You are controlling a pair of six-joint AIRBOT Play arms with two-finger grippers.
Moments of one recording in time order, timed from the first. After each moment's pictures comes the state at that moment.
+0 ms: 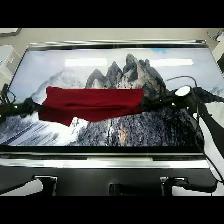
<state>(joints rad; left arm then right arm) 0.49 -1.34 1.04 0.69 -1.13 -1.11 0.02 -1.50 1.18 -0.74 1.10 1.23</state>
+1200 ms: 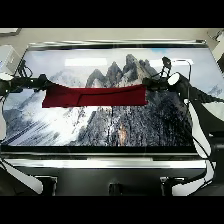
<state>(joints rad) 0.30 -1.96 1.80 0.74 -1.12 -1.27 0.05 -1.74 1.50 -1.05 0.74 1.49</state>
